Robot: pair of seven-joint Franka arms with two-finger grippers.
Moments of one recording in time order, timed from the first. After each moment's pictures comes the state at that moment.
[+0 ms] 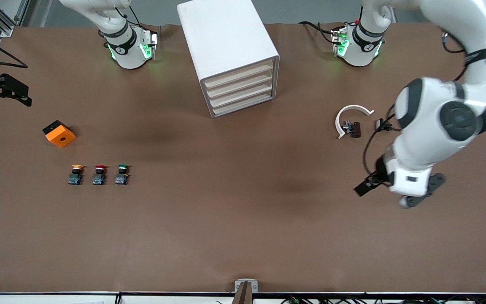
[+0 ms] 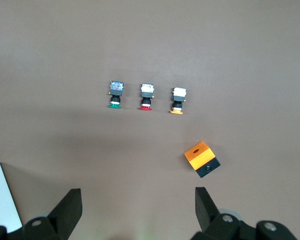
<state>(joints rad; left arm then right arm) -0.24 0.35 0.04 -1.50 -0.04 1.96 -0.73 -0.03 -0.07 -0.03 -1.63 -0.05 1.52 -0.16</state>
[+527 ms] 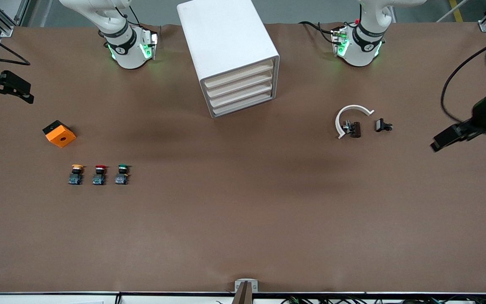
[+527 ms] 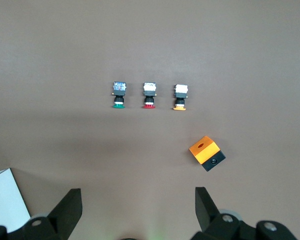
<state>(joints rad) -0.06 0.09 0.04 -1.49 -0.04 1.66 -0.31 -0.02 -0.07 -0.02 -1.60 -0.05 1.49 -0.09</state>
